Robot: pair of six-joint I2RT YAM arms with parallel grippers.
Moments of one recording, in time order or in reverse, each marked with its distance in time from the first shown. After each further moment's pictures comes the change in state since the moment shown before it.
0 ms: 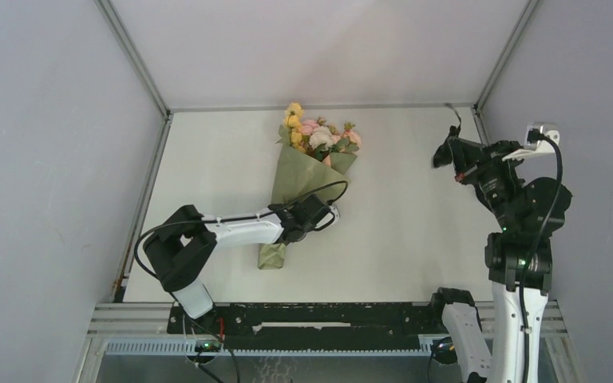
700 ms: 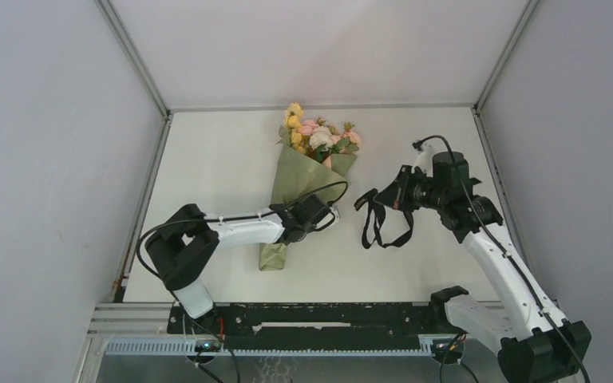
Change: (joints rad) left arm 0.005 0.014 0.000 -0.002 0.018 0.000; right arm 0.428 0.274 -0.164 -0.285 -0.072 0.032
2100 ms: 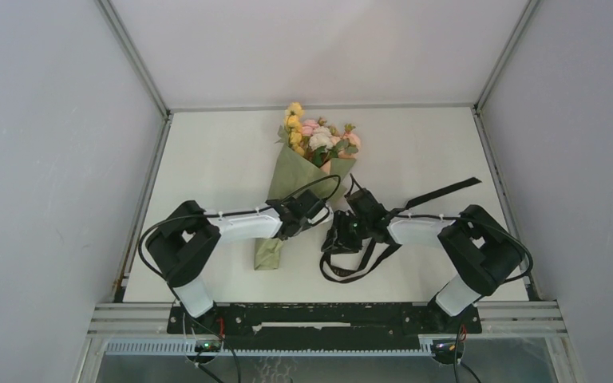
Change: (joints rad) left arm 0.051 0.017 0.002 -0.025 0.055 -0.013; right arm 0.423 0.631 -0.235 0.494 0.079 0.358
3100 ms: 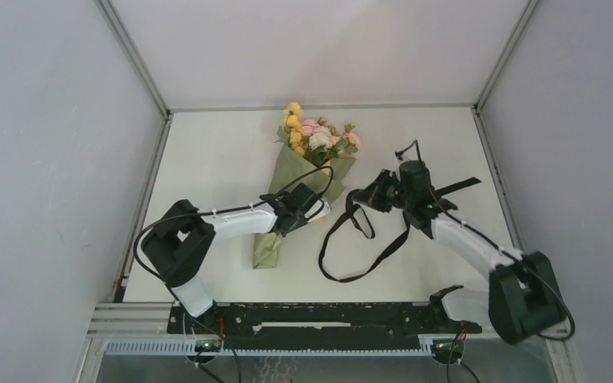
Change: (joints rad) left arm 0.063 -0.014 0.009 -0.024 0.086 -0.014; right arm -0.319 -0.404 -0.027 0.014 0.027 -0.011
